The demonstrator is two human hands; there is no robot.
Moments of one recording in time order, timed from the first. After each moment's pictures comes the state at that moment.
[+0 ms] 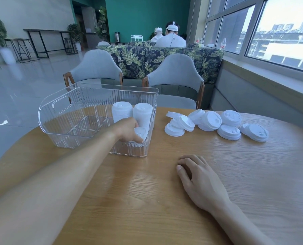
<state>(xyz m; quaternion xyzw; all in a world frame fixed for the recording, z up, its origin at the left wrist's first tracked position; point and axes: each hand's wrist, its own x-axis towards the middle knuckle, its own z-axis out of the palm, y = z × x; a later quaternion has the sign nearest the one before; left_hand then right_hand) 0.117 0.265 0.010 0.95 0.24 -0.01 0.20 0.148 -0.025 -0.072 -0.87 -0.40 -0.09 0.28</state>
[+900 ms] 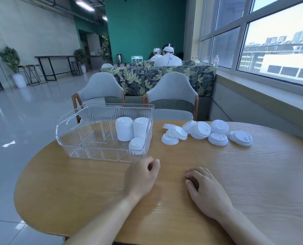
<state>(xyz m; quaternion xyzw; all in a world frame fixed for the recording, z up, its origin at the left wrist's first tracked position) 0.035 0.128 -0.049 0.89 0.19 0.31 0.29 0.137 -0.076 -0.078 -0.86 -0.39 -0.10 0.32</state>
